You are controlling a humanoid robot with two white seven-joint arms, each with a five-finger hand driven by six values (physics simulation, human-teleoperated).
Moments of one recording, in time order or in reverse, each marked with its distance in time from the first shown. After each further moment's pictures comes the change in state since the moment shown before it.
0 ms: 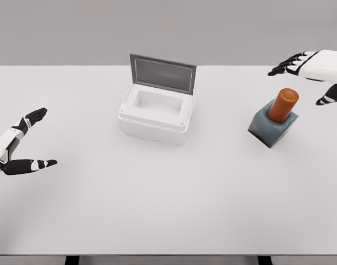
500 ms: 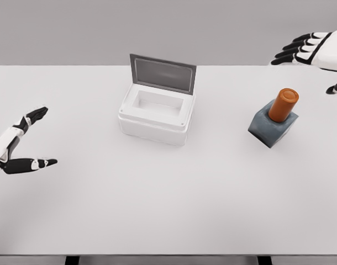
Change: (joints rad) left arm -0.002 0.003 0.002 -0.009 -0.017 0.000 0.002; right arm -0.003 -0.128 -0.112 -0.165 -0.112 -0.047 0.000
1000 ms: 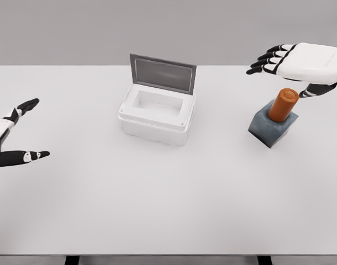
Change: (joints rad) left arm -0.020 0.000 0.057 -0.001 -0.061 0.000 0.003; right arm -0.006 0.155 0.069 -0.004 0.233 0.089 0.000
